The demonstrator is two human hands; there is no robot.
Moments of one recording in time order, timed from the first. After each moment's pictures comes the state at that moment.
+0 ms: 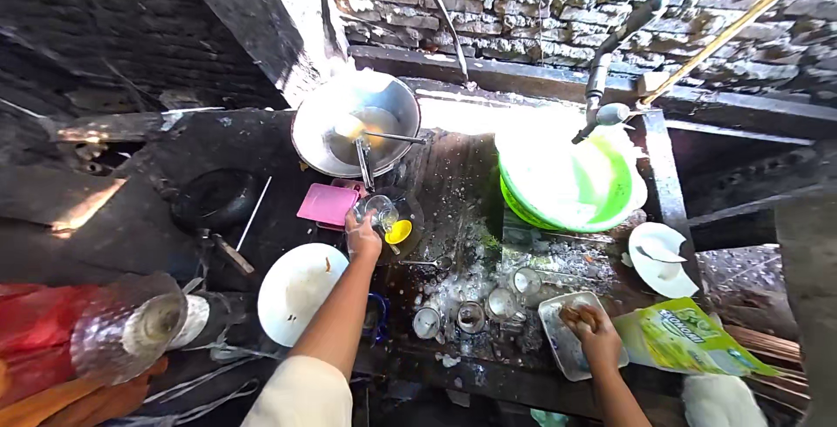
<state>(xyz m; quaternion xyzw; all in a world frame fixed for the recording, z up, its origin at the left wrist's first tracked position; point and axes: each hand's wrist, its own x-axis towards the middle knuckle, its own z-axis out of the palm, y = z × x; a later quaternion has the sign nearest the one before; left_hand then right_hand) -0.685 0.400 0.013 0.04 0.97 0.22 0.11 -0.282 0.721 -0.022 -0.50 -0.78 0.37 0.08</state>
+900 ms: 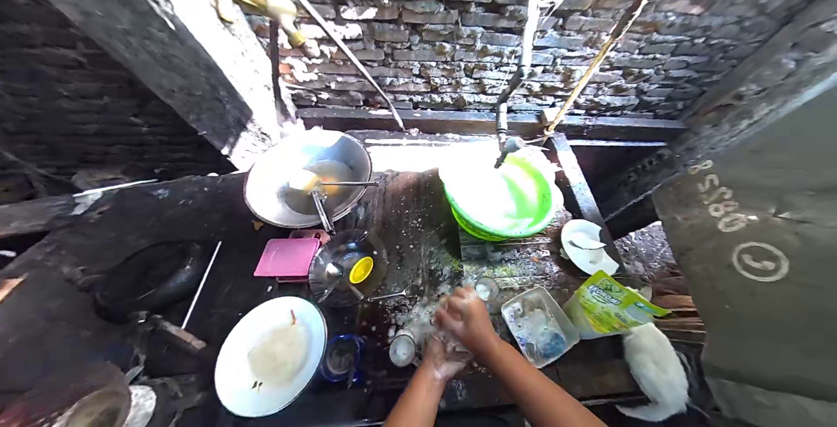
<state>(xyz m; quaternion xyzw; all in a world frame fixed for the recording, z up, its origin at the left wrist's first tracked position) -0.425 0.485 0.076 -0.22 0.35 0.76 0.50 -0.402 0.594 0.082 -0.07 -0.91 0.38 0.12</state>
